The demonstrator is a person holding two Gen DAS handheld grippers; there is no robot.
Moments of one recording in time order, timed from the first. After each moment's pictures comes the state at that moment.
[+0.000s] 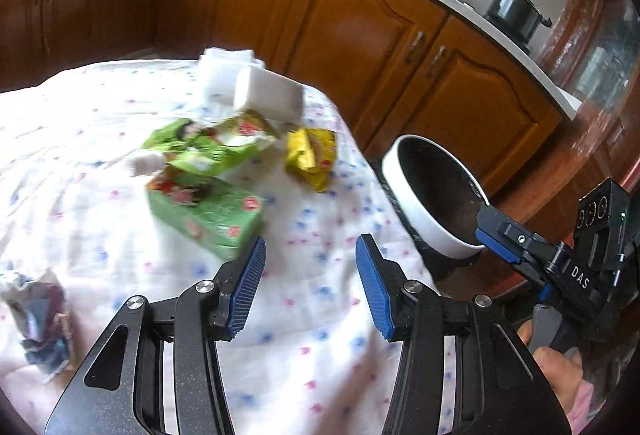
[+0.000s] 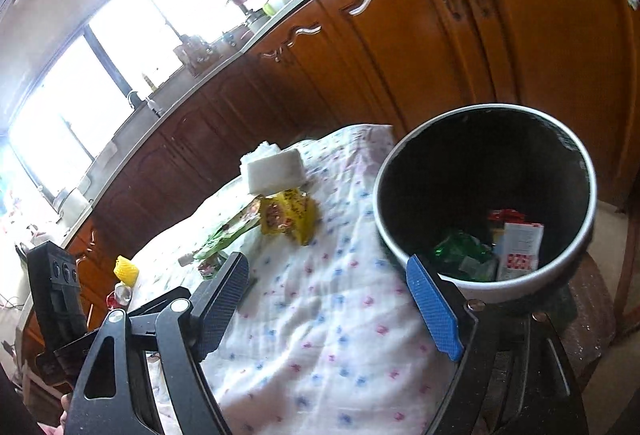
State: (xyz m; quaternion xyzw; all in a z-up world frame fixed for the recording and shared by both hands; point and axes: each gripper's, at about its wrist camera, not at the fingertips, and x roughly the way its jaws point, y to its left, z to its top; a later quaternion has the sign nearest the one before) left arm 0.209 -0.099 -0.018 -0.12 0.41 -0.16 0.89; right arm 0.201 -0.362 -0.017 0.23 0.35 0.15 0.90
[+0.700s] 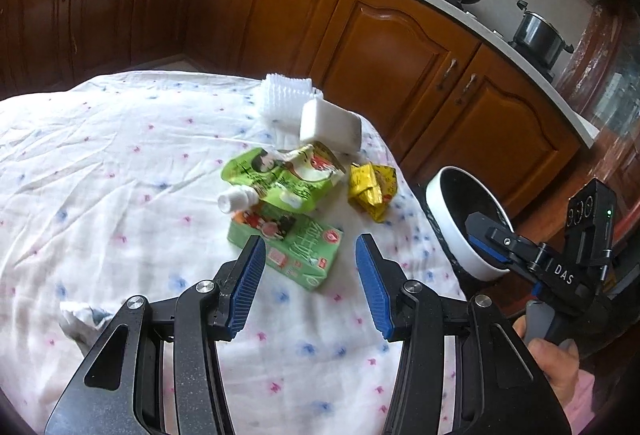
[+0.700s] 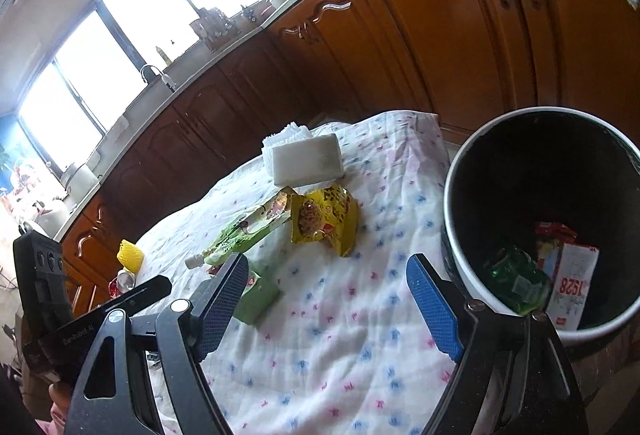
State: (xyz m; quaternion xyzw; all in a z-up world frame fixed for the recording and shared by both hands) left arm 0.225 -0.045 -0.007 -0.12 0.40 -0.12 0.90; right arm 0.243 -0.317 -0.022 0.20 0.37 0.19 0.88
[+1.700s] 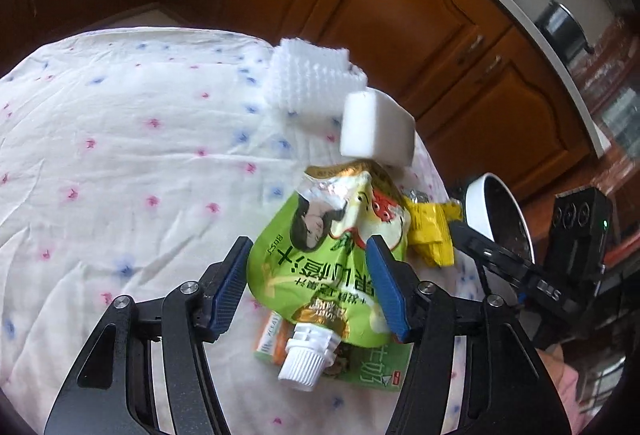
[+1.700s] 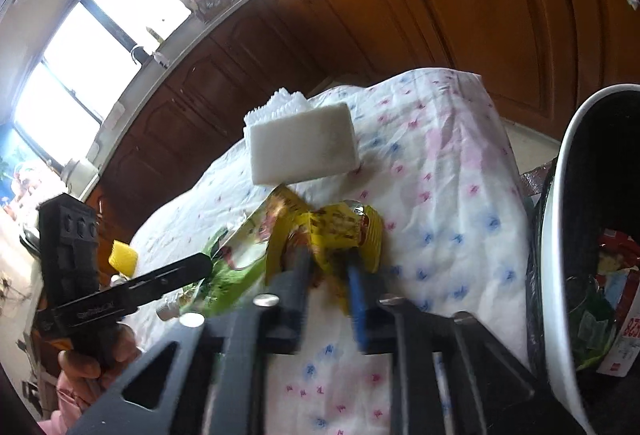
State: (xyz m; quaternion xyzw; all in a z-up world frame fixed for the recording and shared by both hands) left arm 0.346 -0.027 -0.055 -0.13 0.48 -0.18 0.85; right arm 0.317 -0.281 -0.063 0.21 0.43 0.22 0.85
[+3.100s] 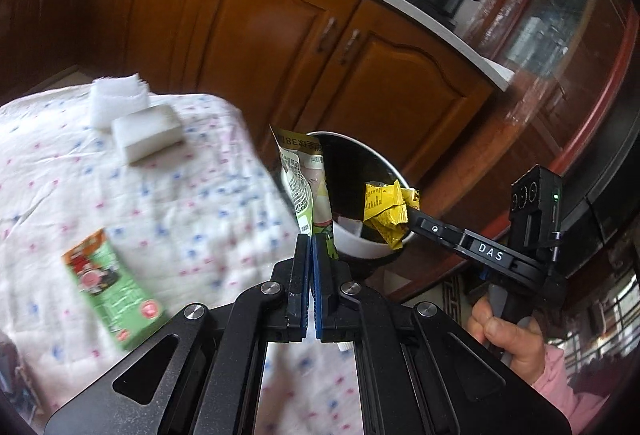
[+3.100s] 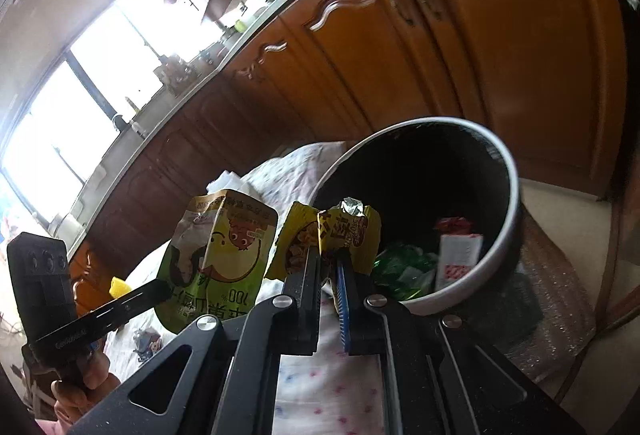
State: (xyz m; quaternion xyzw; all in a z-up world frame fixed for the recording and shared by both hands) left arm 0.228 -0.160 0.013 -0.09 0.40 -0.31 0.86; right arm 0.190 -0.443 -0.016 0.26 0.35 0.12 0.89
